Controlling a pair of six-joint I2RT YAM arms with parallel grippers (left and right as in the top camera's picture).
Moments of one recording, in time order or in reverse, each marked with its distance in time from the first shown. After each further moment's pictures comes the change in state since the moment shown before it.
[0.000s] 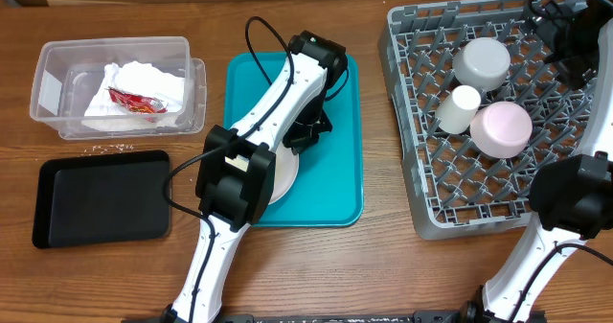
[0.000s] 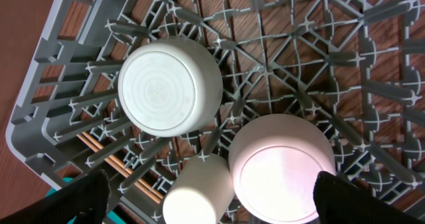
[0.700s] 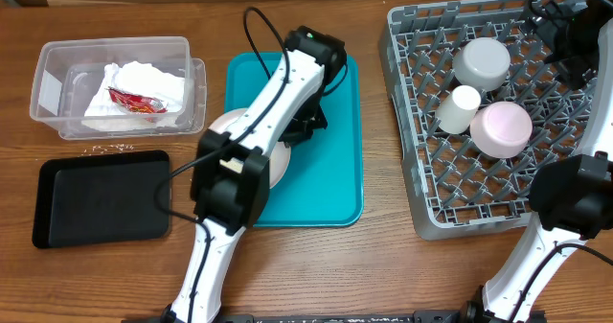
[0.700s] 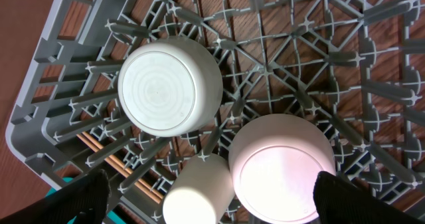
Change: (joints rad) left arm 0.014 -0.070 0.009 -0.014 -0.085 0.063; right arm 0.000 0.000 0.000 0.001 0.000 -0.001
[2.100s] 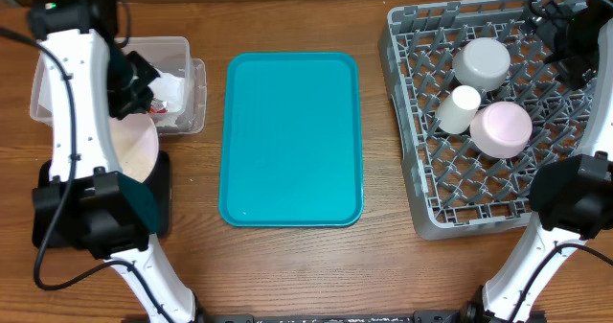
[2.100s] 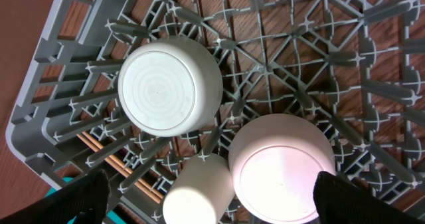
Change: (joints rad) left arm 0.716 -0.276 0.011 -0.004 0.149 0.212; right arm 0.000 0.000 0.000 -0.001 0.000 0.001
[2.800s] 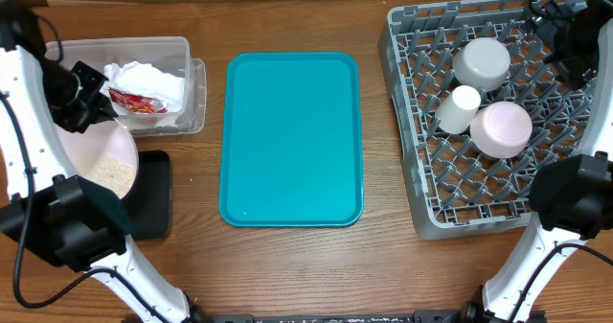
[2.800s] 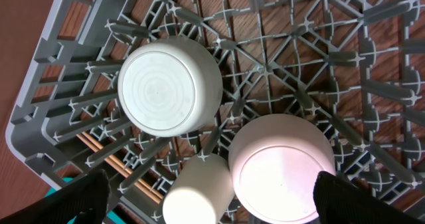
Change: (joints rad) left arm 0.238 0.000 0.000 0.000 0.214 0.065; right arm 0.000 0.000 0.000 0.000 0.000 0.000
